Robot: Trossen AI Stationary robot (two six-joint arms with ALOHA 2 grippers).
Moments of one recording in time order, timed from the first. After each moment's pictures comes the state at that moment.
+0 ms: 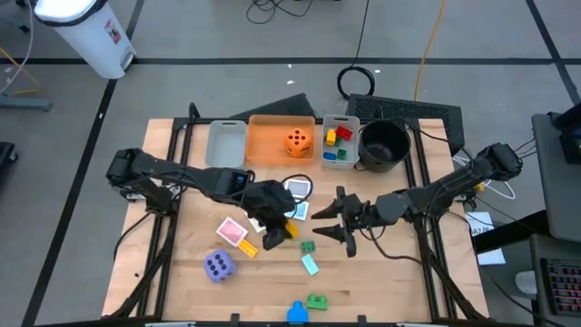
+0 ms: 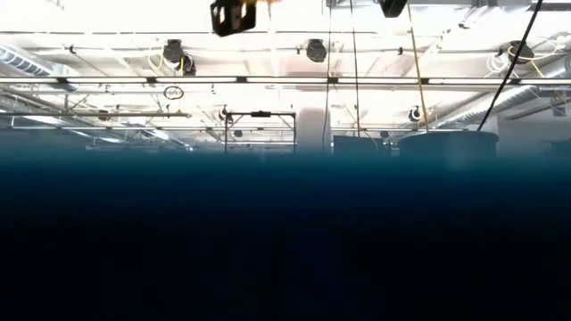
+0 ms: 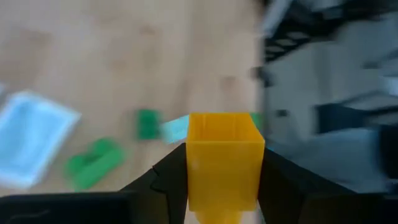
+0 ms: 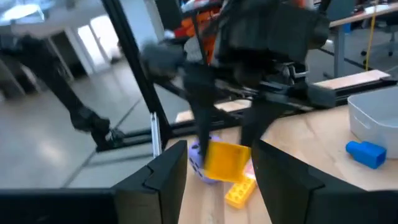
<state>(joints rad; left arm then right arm) -0.17 1.64 1.45 -0.57 0.27 -0.53 0.39 1.27 0.80 0.42 0.26 0.32</state>
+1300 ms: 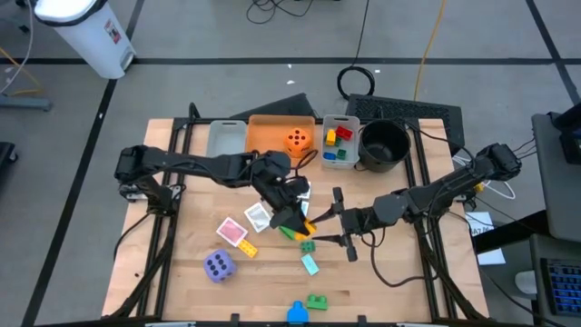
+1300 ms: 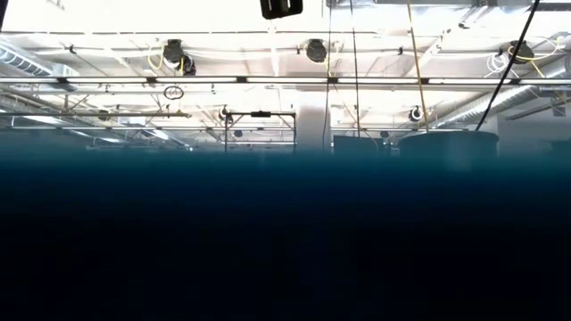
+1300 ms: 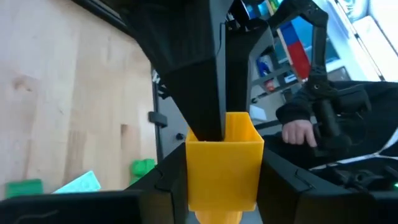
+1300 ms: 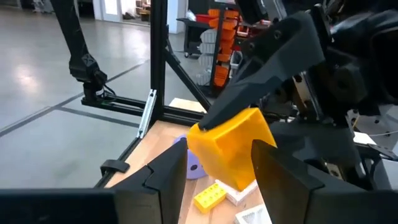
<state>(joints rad) -0.03 1.69 1.45 -0.16 0.71 -0.71 0.40 1.29 0.89 0.31 0.20 -0.06</state>
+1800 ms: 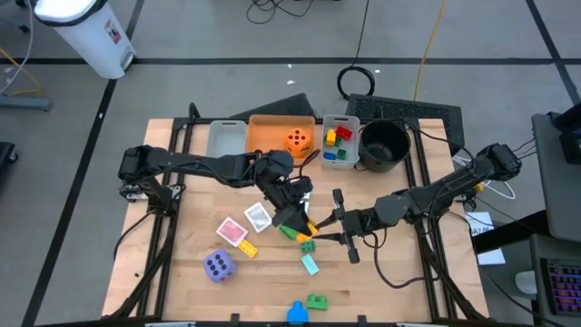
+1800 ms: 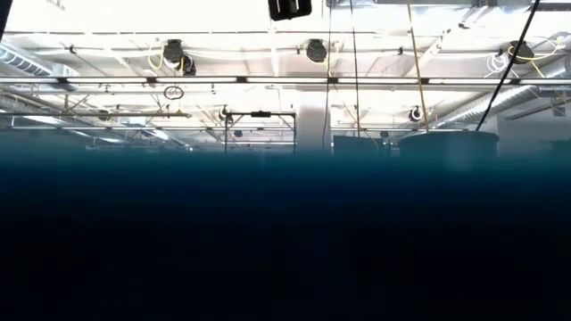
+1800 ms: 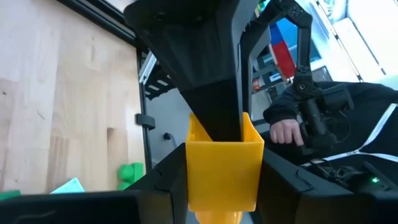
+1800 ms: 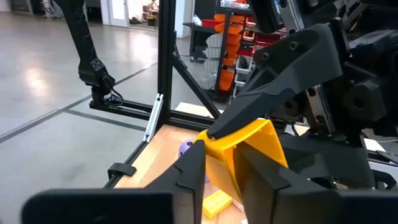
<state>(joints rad) -0.03 1.72 1.45 -0.10 0.78 -0.74 0.40 1.29 0.89 0.33 0.19 -0.07</state>
